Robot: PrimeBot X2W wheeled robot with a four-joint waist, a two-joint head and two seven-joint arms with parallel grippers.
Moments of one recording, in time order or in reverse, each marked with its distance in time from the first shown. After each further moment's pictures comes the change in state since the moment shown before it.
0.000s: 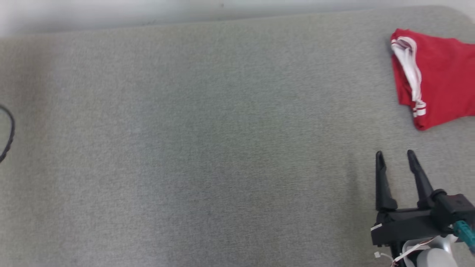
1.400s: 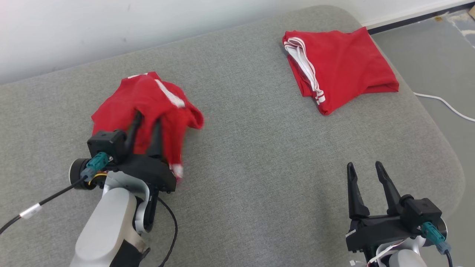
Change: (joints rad) left arm 0.458 -0.354 -0.275 -0.270 -0.018 0.077 0.018; right arm -0.050 0.044 0.077 0.194 0.028 0.000 -0.077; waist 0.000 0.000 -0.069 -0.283
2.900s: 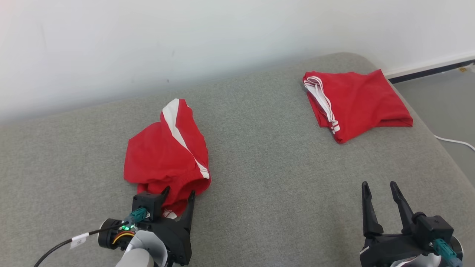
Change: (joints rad) left arm 0.206 -0.013 -0.072 0.073 0.094 -0.093 0.118; right arm 0.069 -0.020 -0.039 0.000 -0.006 0.000 0.011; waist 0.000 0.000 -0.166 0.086
